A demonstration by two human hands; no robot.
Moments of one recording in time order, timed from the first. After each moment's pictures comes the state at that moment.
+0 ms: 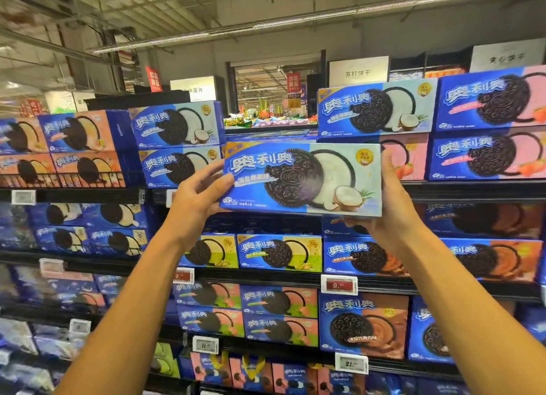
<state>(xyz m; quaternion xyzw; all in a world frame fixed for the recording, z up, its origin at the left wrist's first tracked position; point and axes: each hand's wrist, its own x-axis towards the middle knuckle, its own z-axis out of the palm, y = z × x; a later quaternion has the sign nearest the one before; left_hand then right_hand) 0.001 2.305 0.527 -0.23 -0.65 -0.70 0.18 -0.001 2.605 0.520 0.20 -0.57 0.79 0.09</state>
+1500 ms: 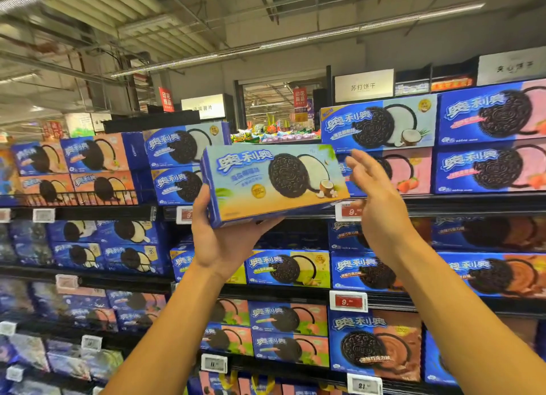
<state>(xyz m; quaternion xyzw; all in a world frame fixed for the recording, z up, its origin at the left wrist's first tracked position) 0.022 2.353 0.522 -0.38 -0.40 -0.83 0.00 0.014 2.581 0.541 0.21 -0.60 0.74 0.22</state>
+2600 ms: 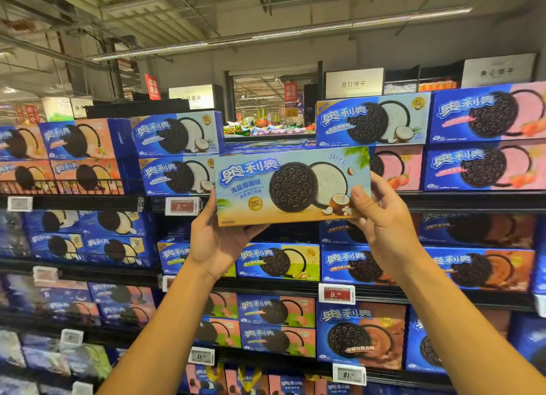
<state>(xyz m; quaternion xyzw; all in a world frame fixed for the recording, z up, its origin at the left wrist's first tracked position) -0.007 2.338 0.495 -0.31 -0.39 -0.87 -0.01 0.016 2.601 0.507 0.25 -0.55 0.77 0.19</state>
